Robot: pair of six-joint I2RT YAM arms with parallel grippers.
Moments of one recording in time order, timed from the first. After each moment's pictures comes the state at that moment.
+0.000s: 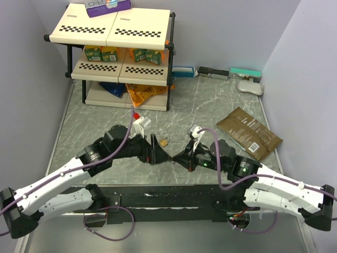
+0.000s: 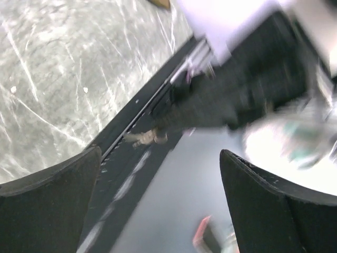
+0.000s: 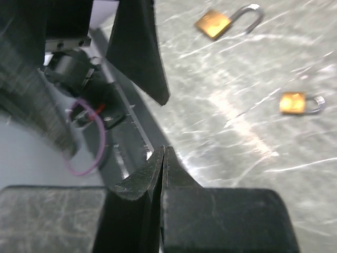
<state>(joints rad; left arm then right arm) -0.91 0.86 0.80 -0.27 0.36 -0.72 1.04 0.74 0.66 -0.18 -0.11 0.38</state>
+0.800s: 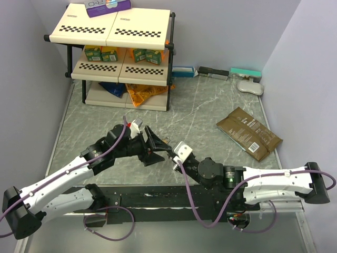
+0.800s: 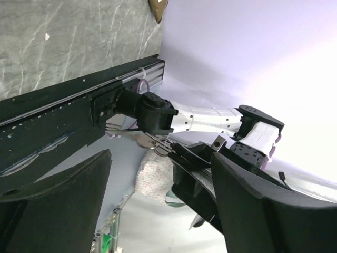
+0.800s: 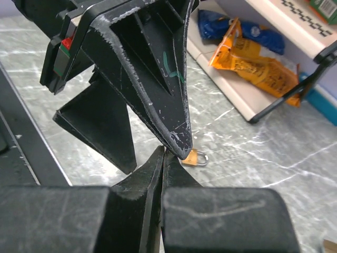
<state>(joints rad) -0.83 0.91 0.75 -0.25 0.36 -1.46 1.46 0.89 0.66 0.11 0.62 -0.17</state>
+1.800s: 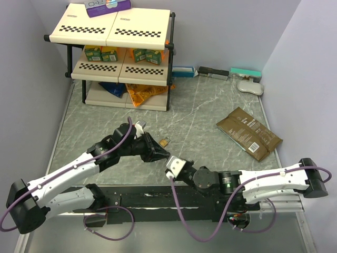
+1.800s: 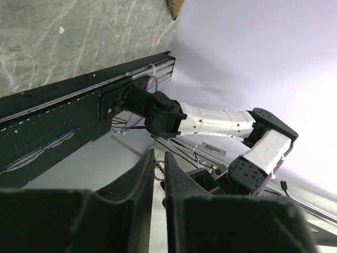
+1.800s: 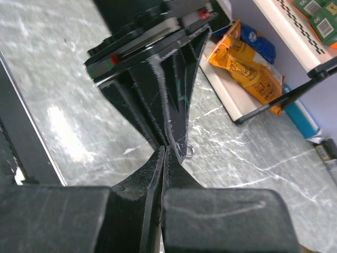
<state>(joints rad) -0.82 0.99 0.74 -0.23 0.39 -1.49 1.57 0.92 0.63 0.11 0.72 -0.33</state>
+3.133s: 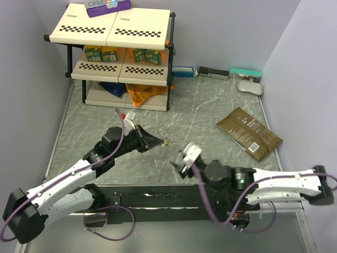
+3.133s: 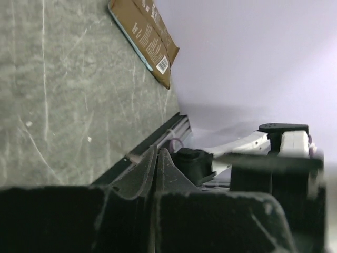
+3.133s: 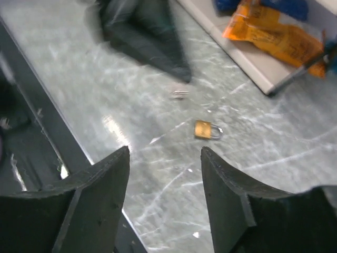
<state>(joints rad) -0.73 0.90 0.58 0.13 0.25 -1.15 1.49 0.77 0.63 -0.08 0.62 -0.04</state>
